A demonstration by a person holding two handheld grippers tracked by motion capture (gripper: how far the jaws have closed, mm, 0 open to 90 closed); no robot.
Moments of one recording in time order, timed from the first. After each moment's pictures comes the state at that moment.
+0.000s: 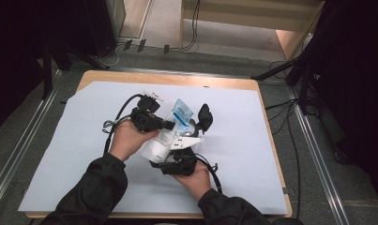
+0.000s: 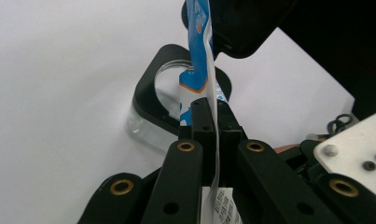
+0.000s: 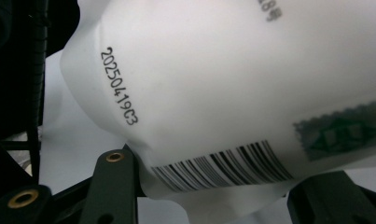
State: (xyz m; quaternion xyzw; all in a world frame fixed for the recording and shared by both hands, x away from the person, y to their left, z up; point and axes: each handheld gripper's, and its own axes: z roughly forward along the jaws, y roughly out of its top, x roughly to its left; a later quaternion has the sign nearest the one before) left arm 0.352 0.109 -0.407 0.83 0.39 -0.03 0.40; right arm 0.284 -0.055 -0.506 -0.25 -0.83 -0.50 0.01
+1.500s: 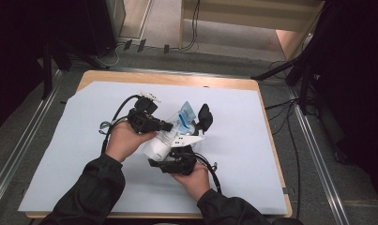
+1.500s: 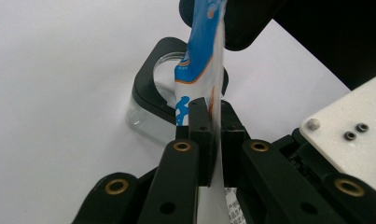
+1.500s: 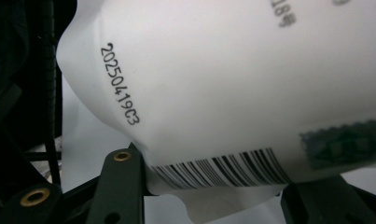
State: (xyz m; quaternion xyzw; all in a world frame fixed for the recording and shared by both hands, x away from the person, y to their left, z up) left arm 0.344 0.115 -0.401 0.83 0.38 -0.03 0.40; right arm 0.285 -0.055 -0.503 -0.27 -0.81 -0.52 0.05
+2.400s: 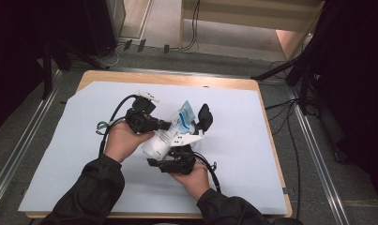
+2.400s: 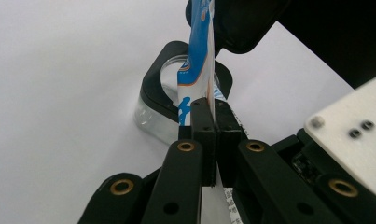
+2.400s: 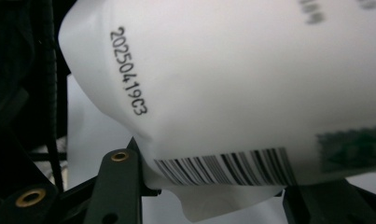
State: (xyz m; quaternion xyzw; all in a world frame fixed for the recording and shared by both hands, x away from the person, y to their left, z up) left arm 0.339 0.117 -0.397 0.83 0.39 0.00 0.40; right arm 0.284 -0.051 -0.498 -0.26 -0.82 -0.52 0.04
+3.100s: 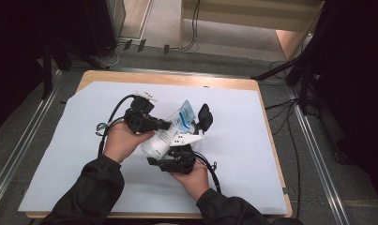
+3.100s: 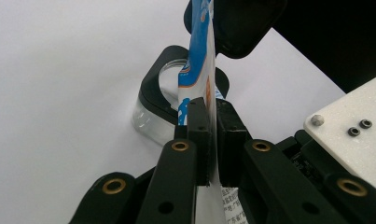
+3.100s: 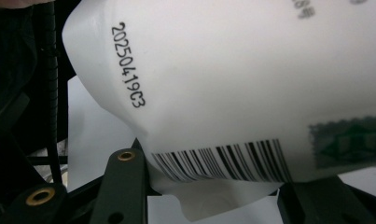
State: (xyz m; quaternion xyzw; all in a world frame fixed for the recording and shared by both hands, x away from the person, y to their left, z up) left arm 0.337 0.121 -0.395 0.82 0.40 -0.01 0.41; right arm 0.285 -0.052 -0.496 -0.26 -0.81 -0.53 0.05
